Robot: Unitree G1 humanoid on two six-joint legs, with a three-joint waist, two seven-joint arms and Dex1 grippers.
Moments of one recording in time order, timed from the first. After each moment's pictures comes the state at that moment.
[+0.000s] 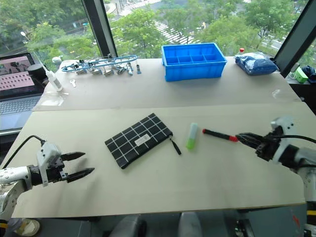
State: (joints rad) left arm 0.07 0.83 0.21 0.02 -0.38 0.22 -1.12; right arm -0.20 -0.84 -0.33 0.01 0.56 0.54 1.03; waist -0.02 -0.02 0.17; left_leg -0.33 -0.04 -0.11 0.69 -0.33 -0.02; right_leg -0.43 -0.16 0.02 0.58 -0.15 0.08
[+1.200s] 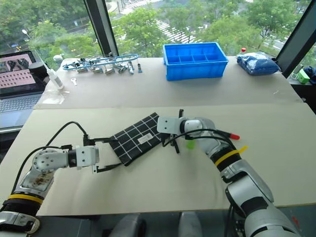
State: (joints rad) left arm -0.28 0.68 -0.10 0.26 -0.03 -0.53 -1.06; right arm -0.83 -0.45 0.51 0.47 -0.29 0.01 0.76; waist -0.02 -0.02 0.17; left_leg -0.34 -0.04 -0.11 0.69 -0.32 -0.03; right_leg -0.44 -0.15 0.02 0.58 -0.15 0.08
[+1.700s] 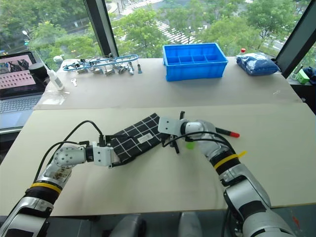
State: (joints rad) left arm -0.41 0.61 -0.20 0.46 0.06 -0.76 -0.97; right arm -0.78 -0.43 0.45 0.45 -0.29 0.01 0.76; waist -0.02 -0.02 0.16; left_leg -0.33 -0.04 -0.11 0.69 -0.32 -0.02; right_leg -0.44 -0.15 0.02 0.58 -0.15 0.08
